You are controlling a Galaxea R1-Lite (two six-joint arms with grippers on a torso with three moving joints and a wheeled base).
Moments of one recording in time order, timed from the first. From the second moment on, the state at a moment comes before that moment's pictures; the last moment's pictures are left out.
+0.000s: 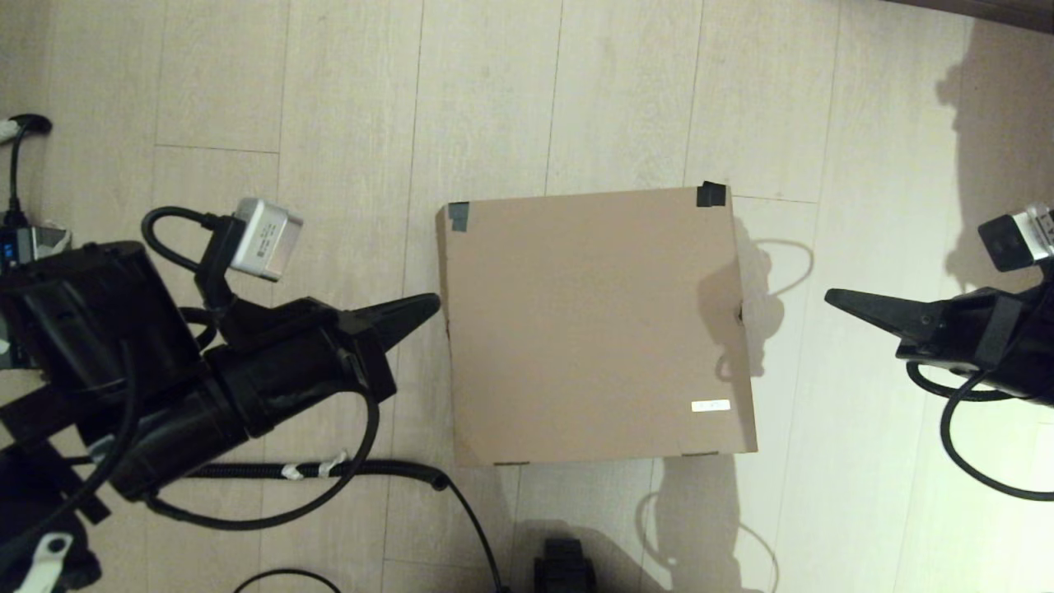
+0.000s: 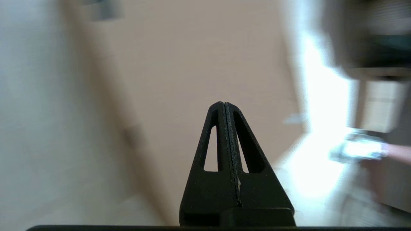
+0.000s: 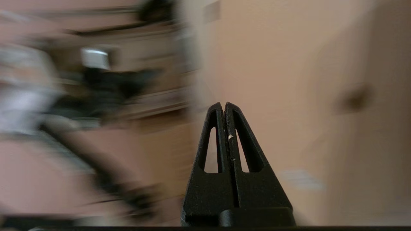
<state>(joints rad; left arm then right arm) -0.48 1.49 -0.61 -0.92 -0.21 -0.05 -0.15 1.65 -0.49 -1.52 1.13 0.83</state>
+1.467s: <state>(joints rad) -0.33 2.19 -1.30 -0.92 0.14 -0.02 0.09 1.88 -0.77 -1.07 -0.07 -0.08</state>
